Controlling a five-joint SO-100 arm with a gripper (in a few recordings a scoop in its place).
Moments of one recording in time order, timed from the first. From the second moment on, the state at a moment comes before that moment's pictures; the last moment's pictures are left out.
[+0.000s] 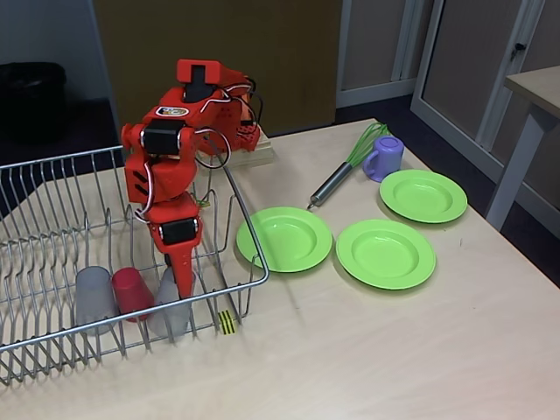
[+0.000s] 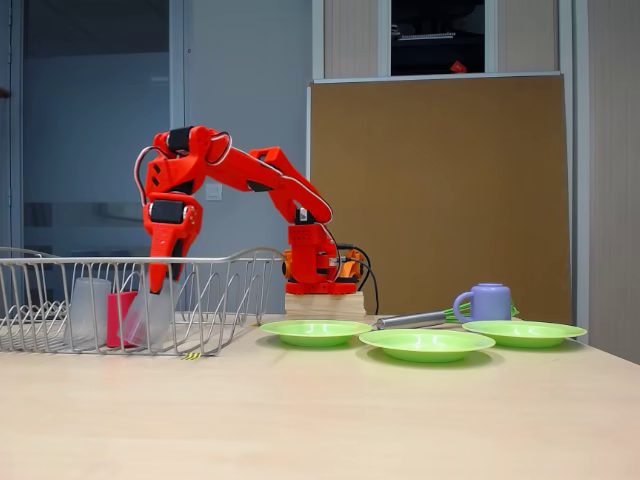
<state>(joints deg) 24.2 34.3 22.0 92.7 -36.5</state>
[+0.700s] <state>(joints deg) 25.5 32.3 17.8 95.5 -38.6</state>
